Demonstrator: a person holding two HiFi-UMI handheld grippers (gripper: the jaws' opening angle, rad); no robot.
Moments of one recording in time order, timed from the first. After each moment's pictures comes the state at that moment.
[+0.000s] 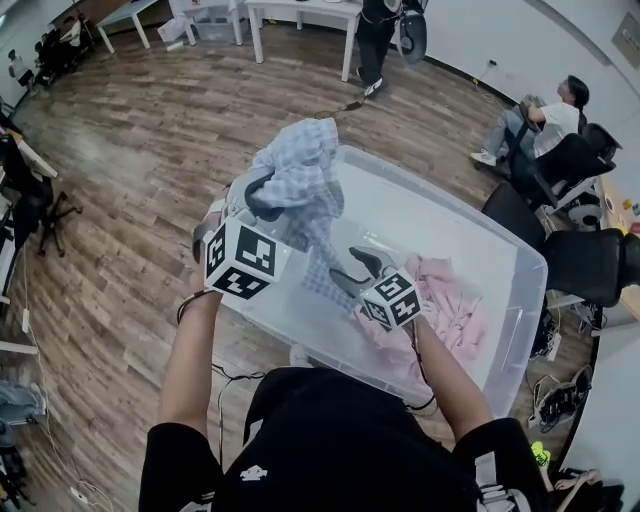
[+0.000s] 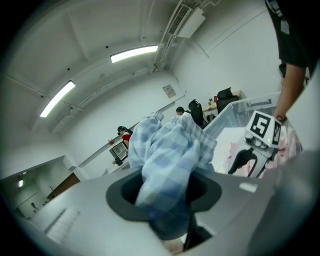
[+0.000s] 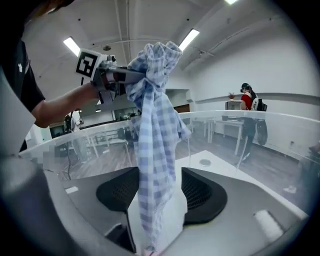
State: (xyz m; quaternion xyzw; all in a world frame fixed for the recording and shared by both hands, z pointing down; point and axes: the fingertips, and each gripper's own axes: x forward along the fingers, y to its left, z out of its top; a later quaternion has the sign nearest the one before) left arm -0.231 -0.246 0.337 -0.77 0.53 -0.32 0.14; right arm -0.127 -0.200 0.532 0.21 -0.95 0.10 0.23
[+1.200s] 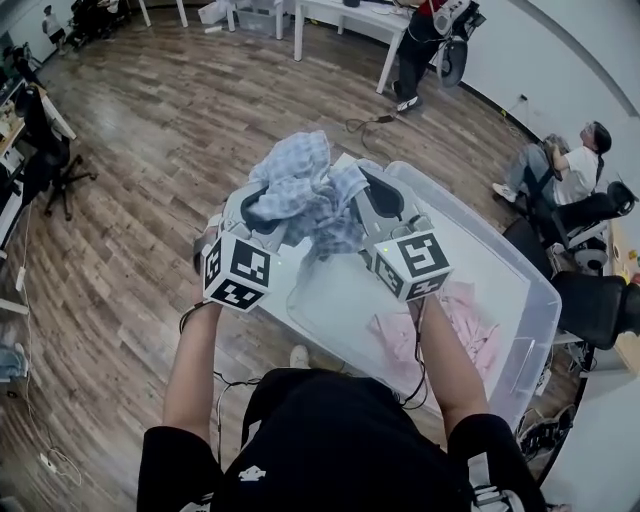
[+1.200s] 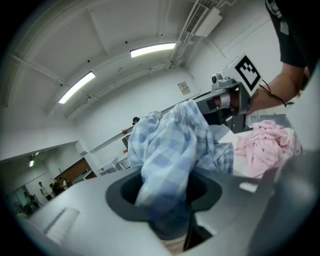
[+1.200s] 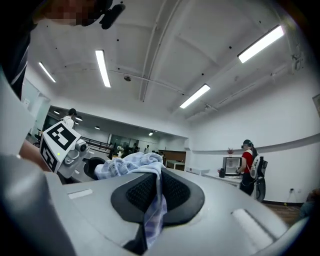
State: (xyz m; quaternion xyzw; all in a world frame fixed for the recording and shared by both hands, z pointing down) left arm -0.345 -0.196 0.359 -0.74 0.59 -0.30 0.10; right arm -0.256 -0.240 0.295 0.26 -0.96 -0.08 0.01
